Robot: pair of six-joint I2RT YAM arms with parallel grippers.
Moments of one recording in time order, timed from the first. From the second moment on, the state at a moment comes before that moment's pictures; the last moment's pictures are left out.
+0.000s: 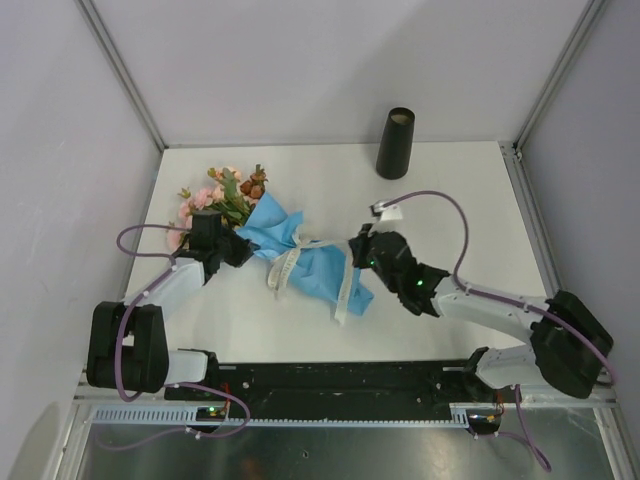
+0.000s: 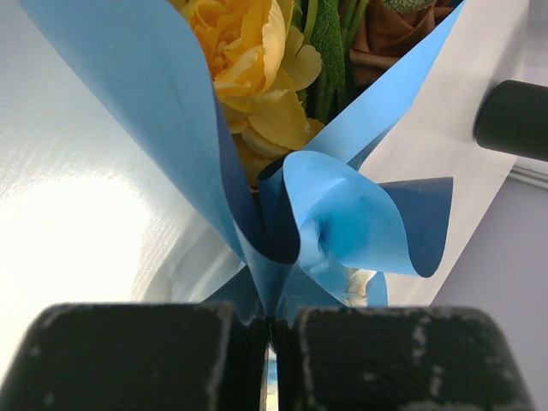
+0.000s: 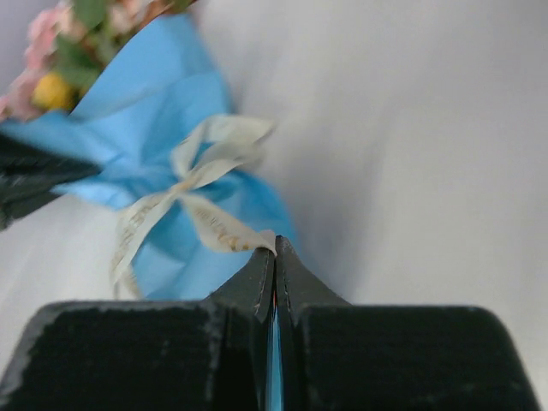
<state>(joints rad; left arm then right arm) -0.09 1.31 0.66 -0.13 0.15 -1.09 0.93 1.35 0.74 0.27 0.41 0.51</state>
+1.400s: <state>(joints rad) -0.10 1.24 0.66 -0.24 0.20 -0.97 0.44 1.14 0.75 0.05 0.22 0.64</state>
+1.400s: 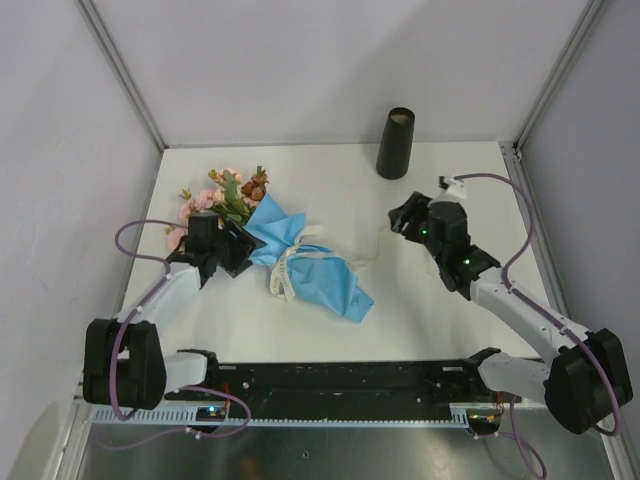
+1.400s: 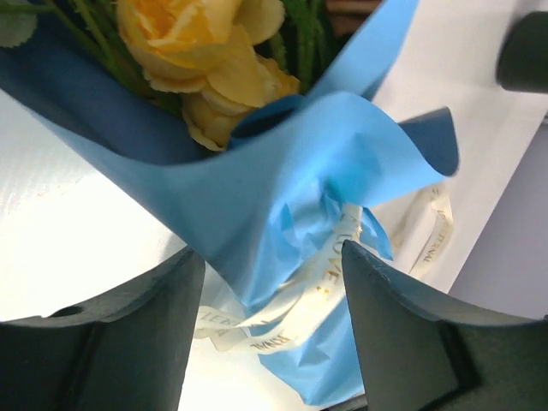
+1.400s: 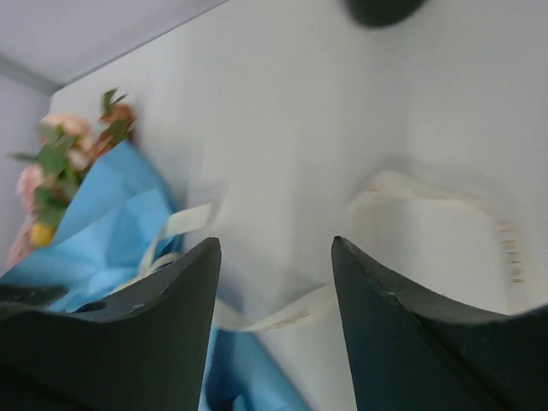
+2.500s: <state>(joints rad) 0.04 1.26 0.68 -0.40 0.43 -0.75 0.75 2.05 1.22 0.32 0.22 1.05</state>
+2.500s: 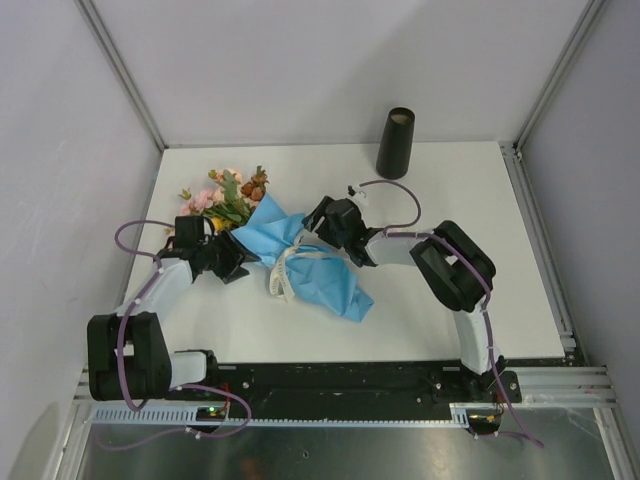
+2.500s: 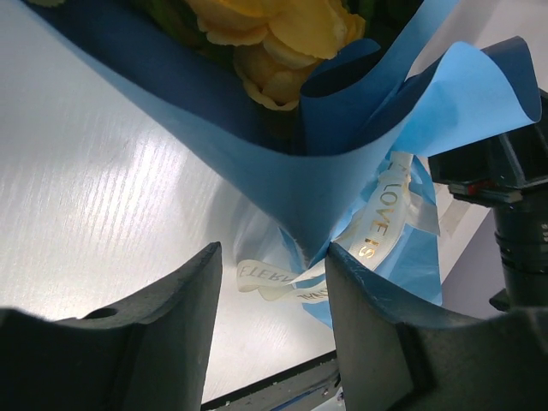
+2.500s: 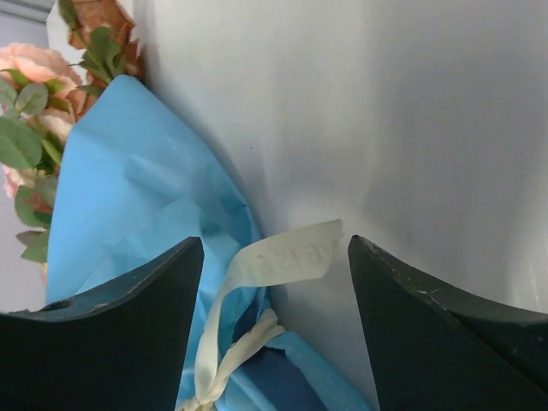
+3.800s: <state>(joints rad) 0.05 1.32 0.73 -0.41 0.39 -0.79 0.80 1.89 1.22 0.40 0.20 0.85</state>
